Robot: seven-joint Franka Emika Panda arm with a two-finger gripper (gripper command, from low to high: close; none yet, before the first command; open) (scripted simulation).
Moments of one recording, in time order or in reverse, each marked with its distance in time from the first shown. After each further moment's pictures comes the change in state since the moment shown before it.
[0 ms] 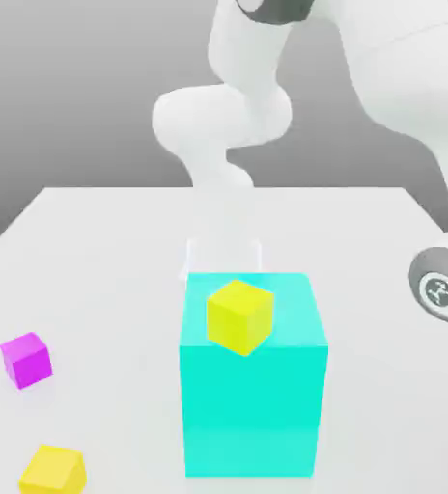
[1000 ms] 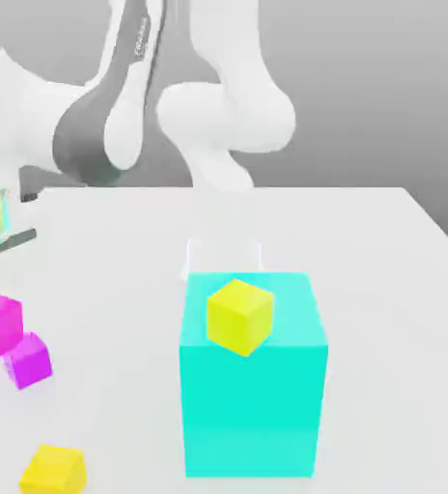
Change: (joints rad) arm -0.981 -0.533 -0.385 -0.463 0.156 0.013 -1.299
